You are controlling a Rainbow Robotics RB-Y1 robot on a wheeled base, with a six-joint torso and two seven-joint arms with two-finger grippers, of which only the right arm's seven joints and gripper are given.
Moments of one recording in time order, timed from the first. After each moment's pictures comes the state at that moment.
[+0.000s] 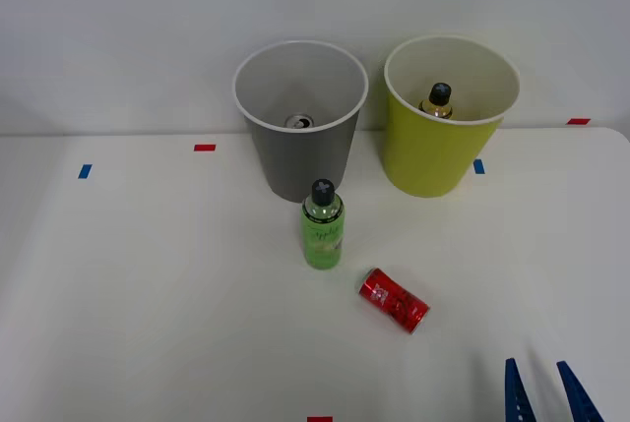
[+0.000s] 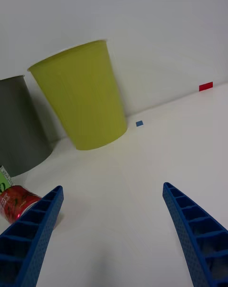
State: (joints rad) arm 0.77 0.02 -0.06 -1.56 0.33 -1.00 0.88
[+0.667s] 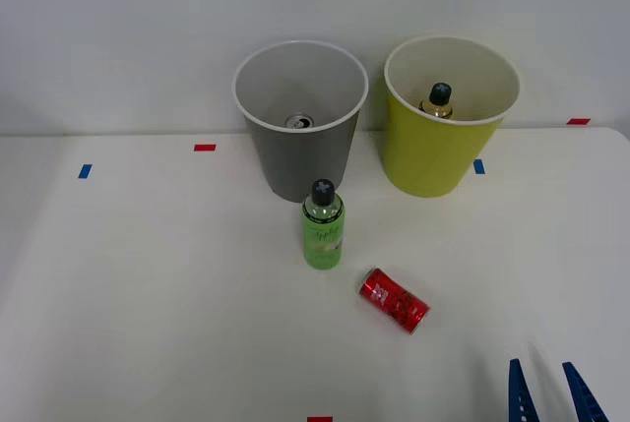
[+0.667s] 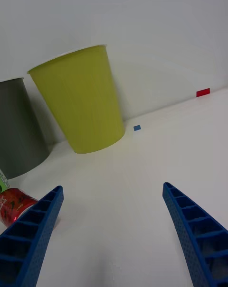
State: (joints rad) arm 0.77 0.02 -0.06 -1.56 0.32 -1.01 0.91
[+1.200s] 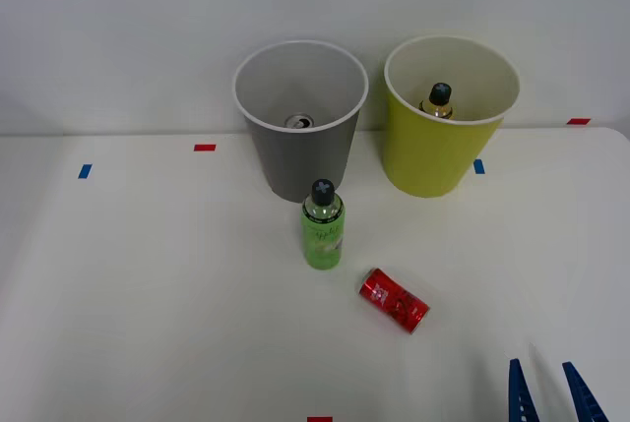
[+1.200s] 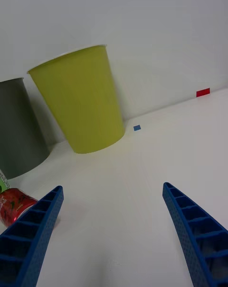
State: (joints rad) arm 0.77 0.02 -0.06 -1.56 0.32 -1.01 0.91
